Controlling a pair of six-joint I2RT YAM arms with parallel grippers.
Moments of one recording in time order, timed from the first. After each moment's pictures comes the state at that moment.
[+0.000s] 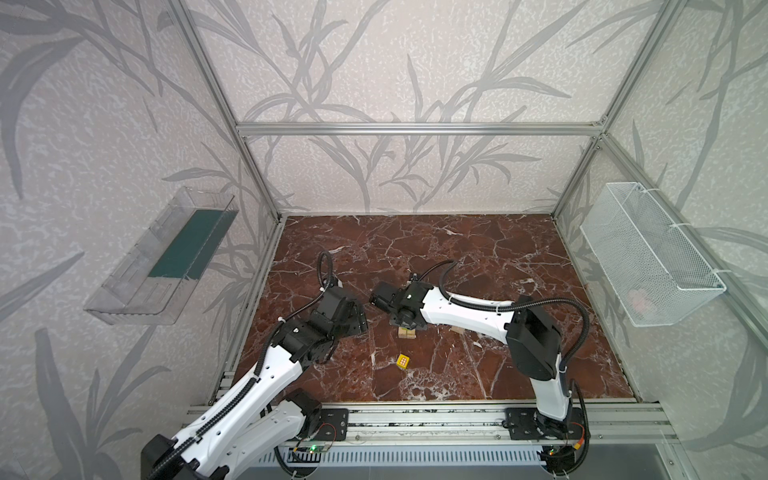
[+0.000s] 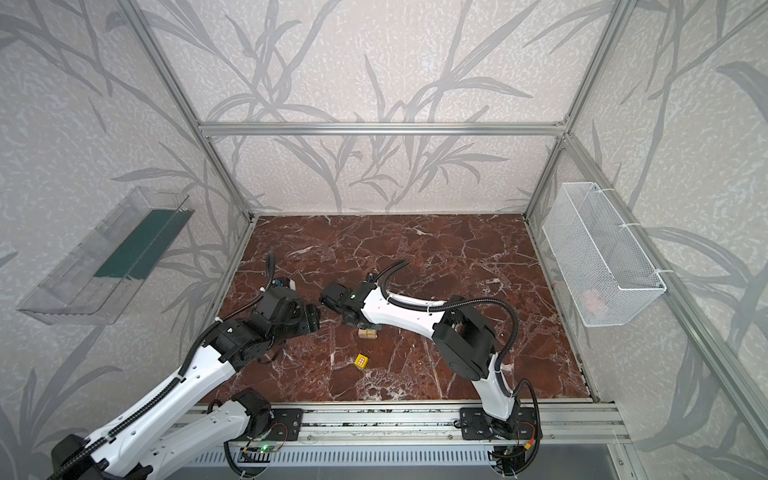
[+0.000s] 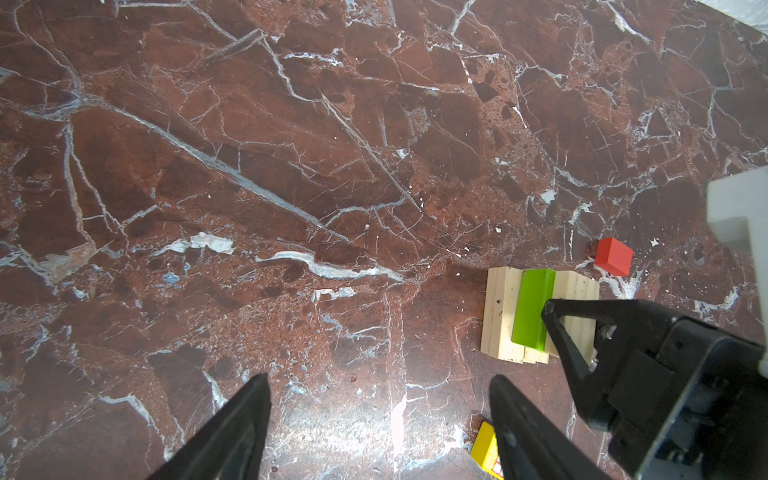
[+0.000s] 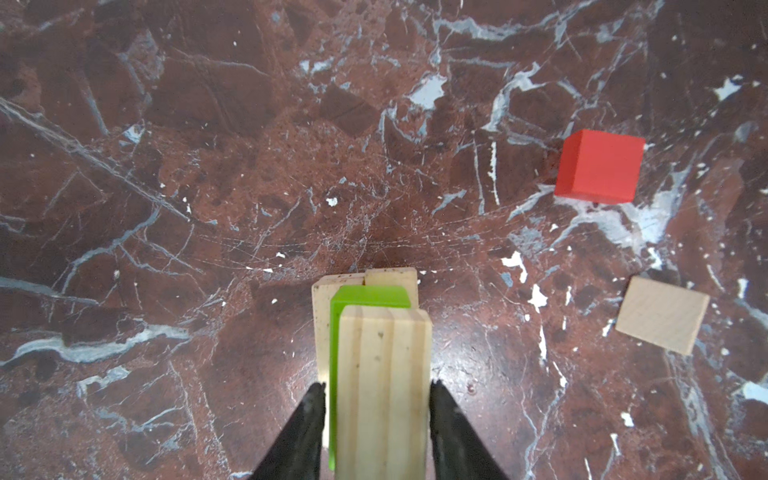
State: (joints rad) left arm -0.55 0.87 0.74 -0.78 -0.23 -0.70; right arm 1.06 2.03 1.62 -0.93 0.37 1.21
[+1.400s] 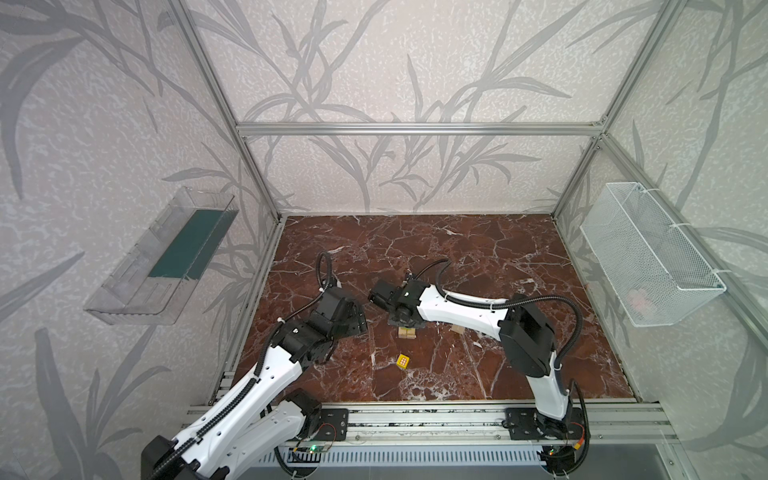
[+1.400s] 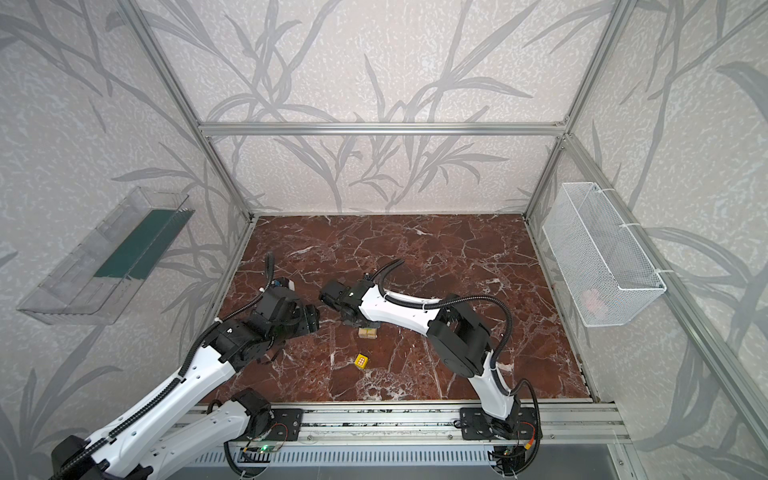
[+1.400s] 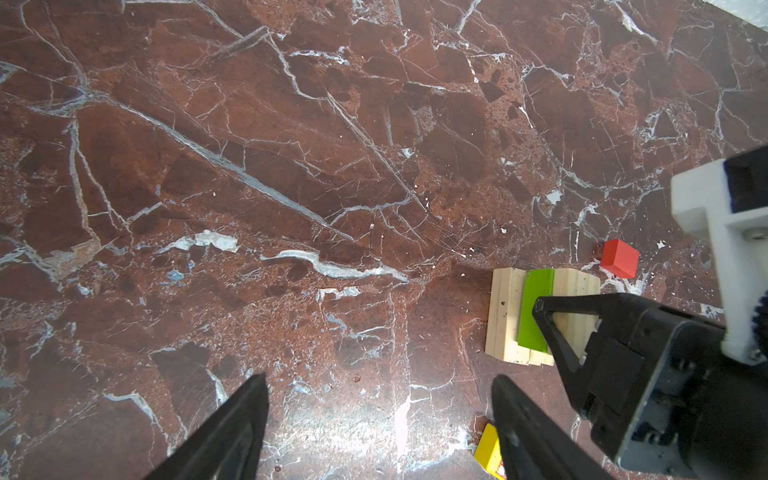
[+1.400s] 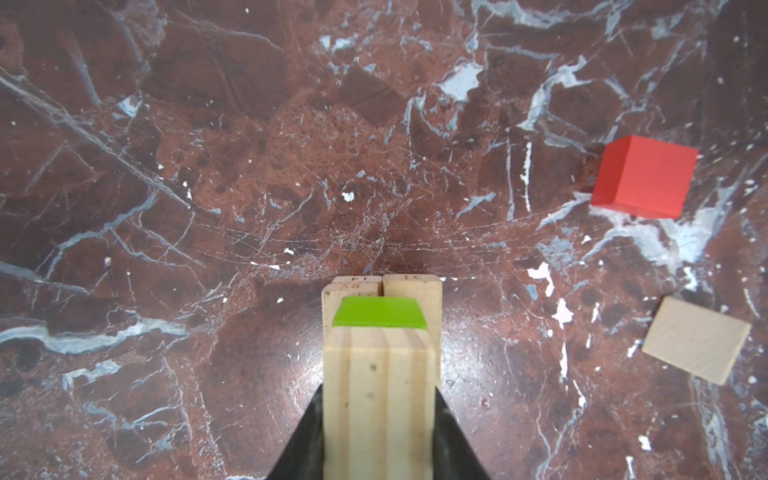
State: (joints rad) left arm -0.54 0.87 0.74 -0.78 -0.23 -0.70; right arm 1.04 2.08 1.66 -0.93 0.32 1.12
